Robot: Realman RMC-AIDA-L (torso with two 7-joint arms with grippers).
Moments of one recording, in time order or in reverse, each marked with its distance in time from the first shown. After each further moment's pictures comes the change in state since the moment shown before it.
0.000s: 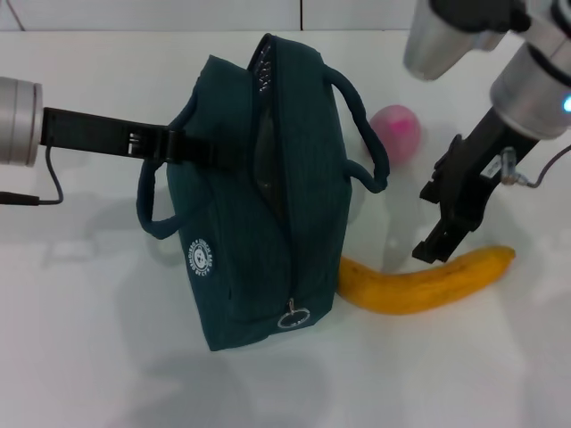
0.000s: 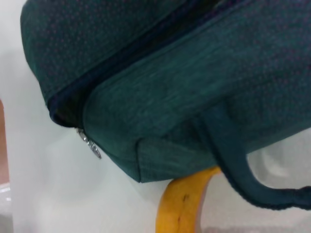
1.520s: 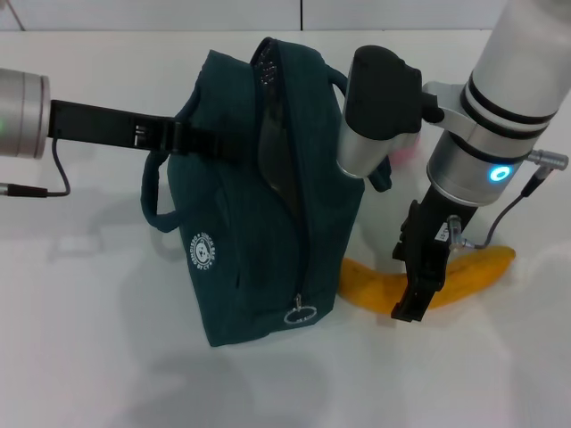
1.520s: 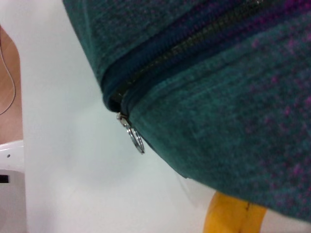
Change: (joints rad) left arm -0.016 0.001 0.000 -0.022 -0.002 -0.027 0.008; right arm 0.081 0.004 -0.311 0.244 0.144 0.193 0.028
